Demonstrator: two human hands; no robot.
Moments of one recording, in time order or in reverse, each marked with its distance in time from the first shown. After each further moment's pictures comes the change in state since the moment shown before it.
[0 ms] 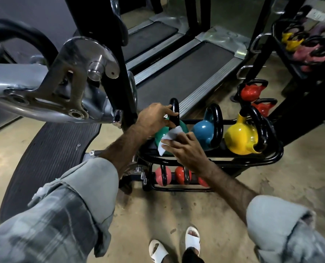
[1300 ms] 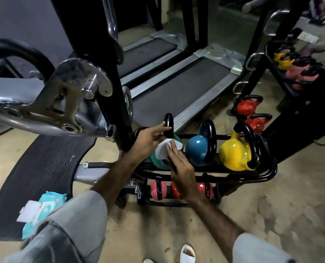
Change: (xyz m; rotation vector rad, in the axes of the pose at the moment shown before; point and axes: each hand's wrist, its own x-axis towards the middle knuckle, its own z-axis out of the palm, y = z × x) left_hand -0.008 -0.018 0.042 -0.629 0.090 0.023; right_hand -0.006 -0.029 -0.001 0.651 0.205 0.611
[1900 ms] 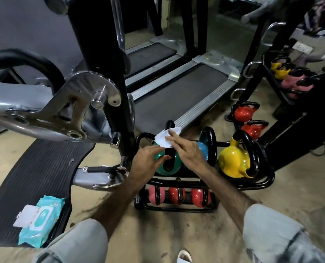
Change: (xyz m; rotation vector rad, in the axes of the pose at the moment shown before) left_hand -0.041 -0.004 0.011 0.388 0.247 0.136; right_hand 0.084 0.012 -0.037 0.210 -0.260 0.193
